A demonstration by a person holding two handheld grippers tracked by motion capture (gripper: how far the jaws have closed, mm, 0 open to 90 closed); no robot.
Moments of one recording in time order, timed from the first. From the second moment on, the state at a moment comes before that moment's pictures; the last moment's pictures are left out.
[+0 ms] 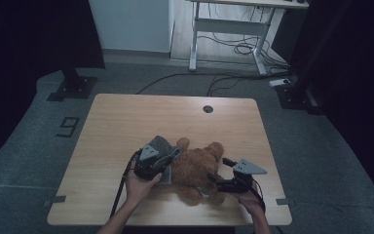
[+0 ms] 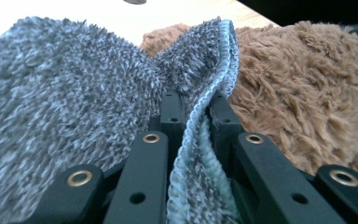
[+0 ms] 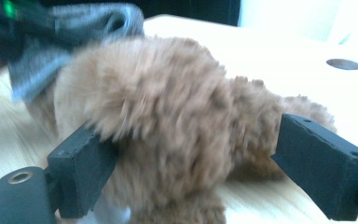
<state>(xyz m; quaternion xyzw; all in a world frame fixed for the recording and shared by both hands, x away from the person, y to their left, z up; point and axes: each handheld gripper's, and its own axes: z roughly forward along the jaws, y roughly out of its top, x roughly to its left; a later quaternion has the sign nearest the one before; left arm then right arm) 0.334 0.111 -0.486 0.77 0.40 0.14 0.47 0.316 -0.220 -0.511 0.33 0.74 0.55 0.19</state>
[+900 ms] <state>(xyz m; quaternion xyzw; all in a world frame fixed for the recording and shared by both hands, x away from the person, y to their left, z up) 0.310 0.114 -0.494 0.75 0.40 0.14 0.50 0.331 -0.206 -0.501 0.37 0.74 0.55 0.12</state>
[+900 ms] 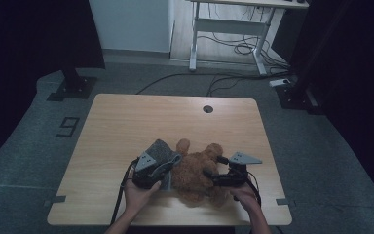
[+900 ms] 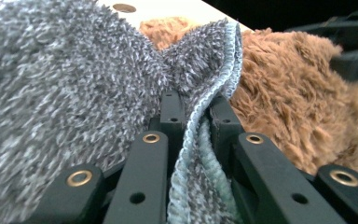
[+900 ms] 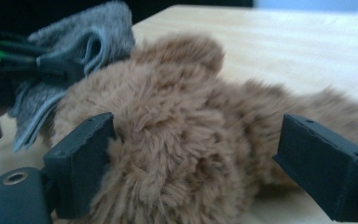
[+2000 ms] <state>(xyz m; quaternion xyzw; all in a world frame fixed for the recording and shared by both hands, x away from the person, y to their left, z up) 0.355 -0.021 -0.465 0.82 0.36 0.07 0.43 0.300 -0.181 -0.523 0.30 0.79 0.50 0.20</state>
